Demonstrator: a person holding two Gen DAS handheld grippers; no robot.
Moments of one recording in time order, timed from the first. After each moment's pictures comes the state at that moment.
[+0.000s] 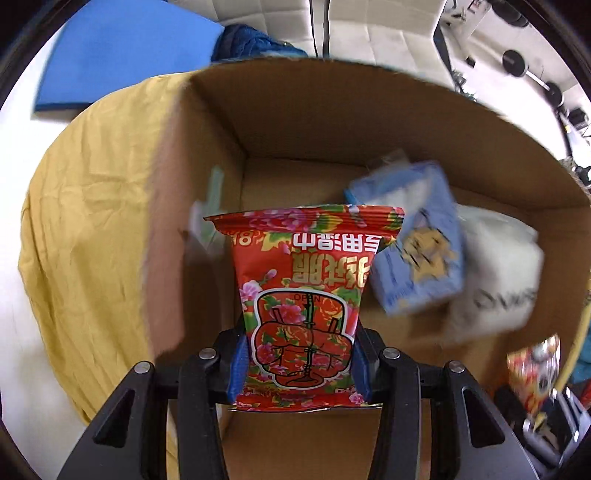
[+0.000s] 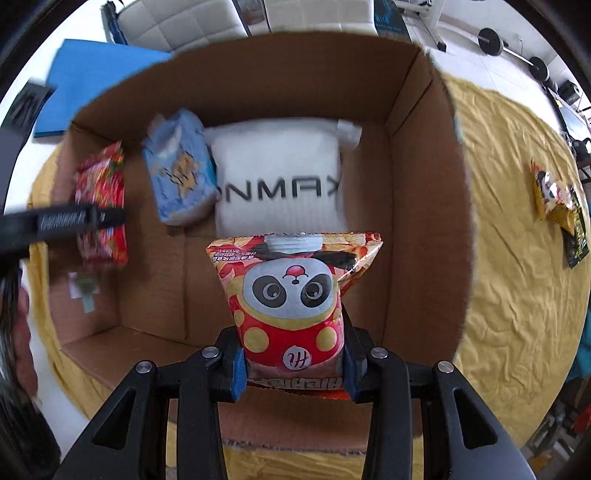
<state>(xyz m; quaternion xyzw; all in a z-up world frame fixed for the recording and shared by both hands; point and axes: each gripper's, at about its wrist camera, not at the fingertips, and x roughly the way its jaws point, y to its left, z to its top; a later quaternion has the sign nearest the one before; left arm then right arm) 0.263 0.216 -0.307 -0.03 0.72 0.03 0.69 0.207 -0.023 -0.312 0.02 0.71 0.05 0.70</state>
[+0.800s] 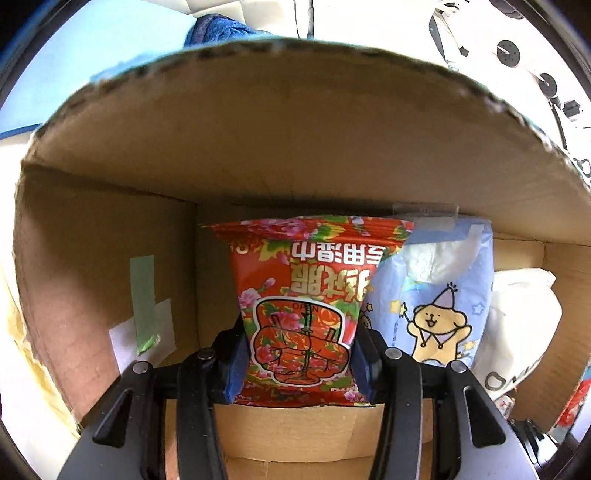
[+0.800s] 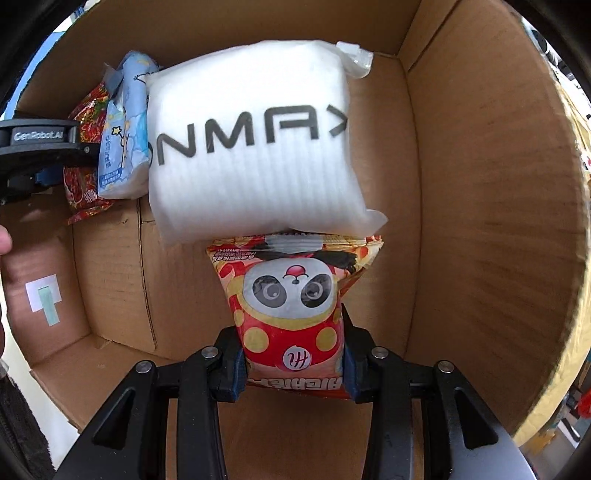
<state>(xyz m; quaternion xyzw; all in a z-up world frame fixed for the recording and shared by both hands) 0.306 0.206 -0.362 -0.02 0.74 0.00 0.67 0.211 -0.026 -0.382 0.04 0.75 0.03 0.66</state>
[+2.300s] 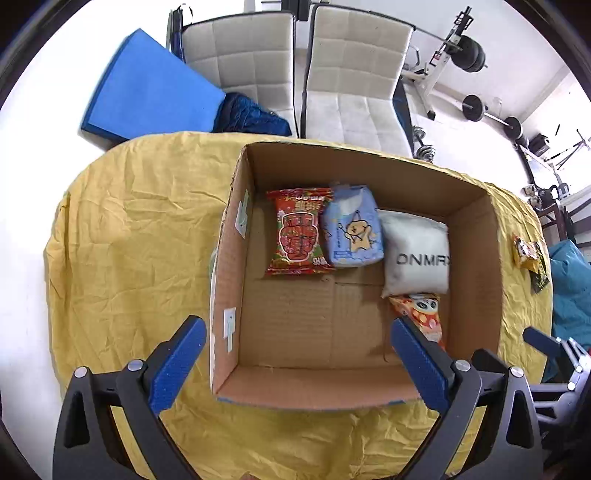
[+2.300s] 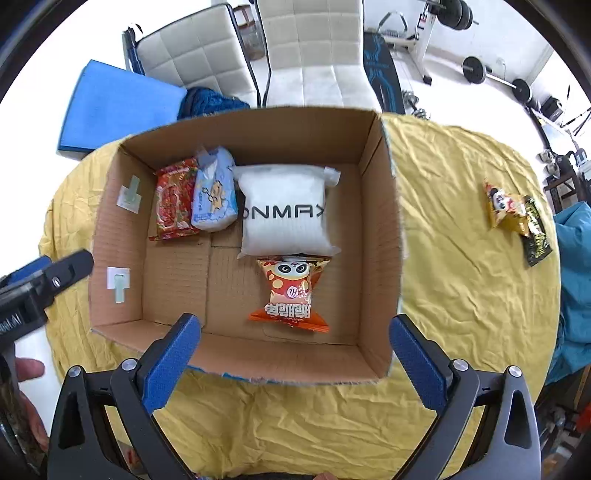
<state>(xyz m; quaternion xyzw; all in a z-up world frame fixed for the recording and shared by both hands) 0.175 0.226 -0.199 -0.05 0.63 -0.01 0.78 0.168 -0.032 -0.210 0.01 0.65 0.04 0.76</state>
